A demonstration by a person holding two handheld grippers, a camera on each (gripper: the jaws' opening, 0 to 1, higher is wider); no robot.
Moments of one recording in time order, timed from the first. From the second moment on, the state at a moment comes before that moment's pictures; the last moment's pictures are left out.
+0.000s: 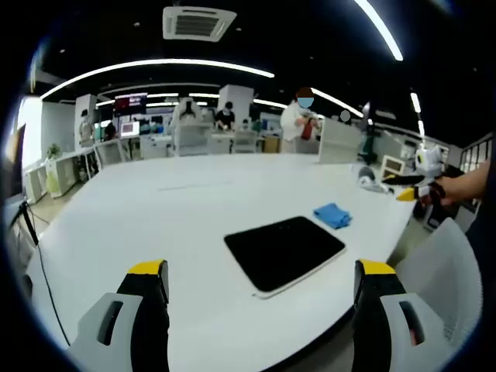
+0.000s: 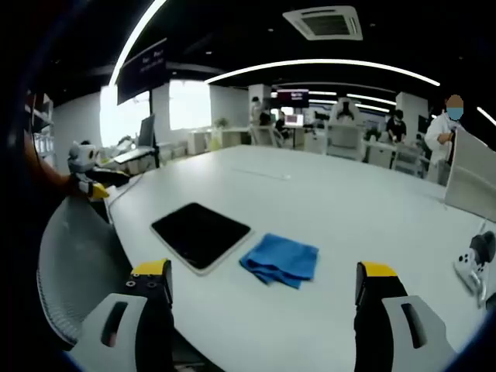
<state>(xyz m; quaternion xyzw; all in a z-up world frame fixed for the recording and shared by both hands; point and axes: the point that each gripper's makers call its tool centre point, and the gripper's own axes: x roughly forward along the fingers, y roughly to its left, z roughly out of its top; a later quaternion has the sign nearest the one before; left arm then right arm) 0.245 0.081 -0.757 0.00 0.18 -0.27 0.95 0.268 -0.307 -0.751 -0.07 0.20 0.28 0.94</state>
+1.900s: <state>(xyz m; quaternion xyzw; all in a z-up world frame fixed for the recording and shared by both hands) 0.250 0.063 -0.737 0.02 0.19 -0.28 0.94 0.274 -0.307 -0.758 -0.03 0.25 0.24 0.94</state>
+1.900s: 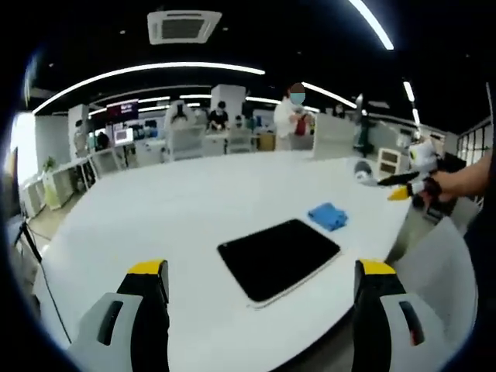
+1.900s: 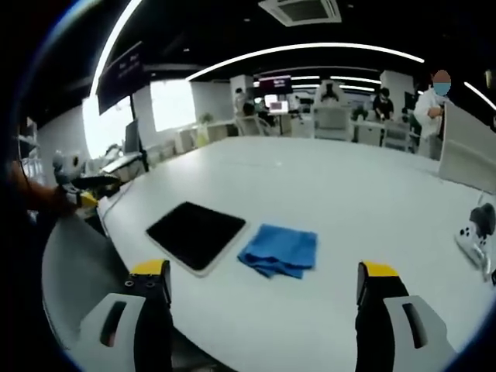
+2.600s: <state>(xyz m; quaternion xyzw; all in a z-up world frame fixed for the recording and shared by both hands) 0.244 0.052 -0.747 0.02 0.21 -0.31 0.93 0.276 -0.318 -0.758 -0.04 0.27 0.23 0.94</state>
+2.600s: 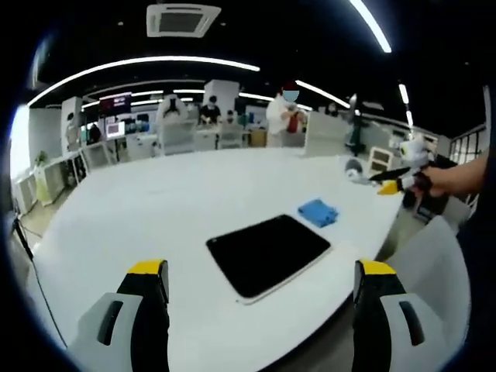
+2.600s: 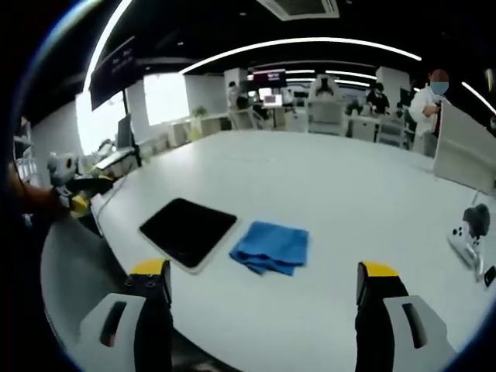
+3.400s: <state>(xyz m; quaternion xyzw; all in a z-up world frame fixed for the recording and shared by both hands) 0.244 0.052 -0.746 0.02 0.21 -0.30 0.93 0.287 -0.312 -0.771 0.00 0.38 0.23 0.90</state>
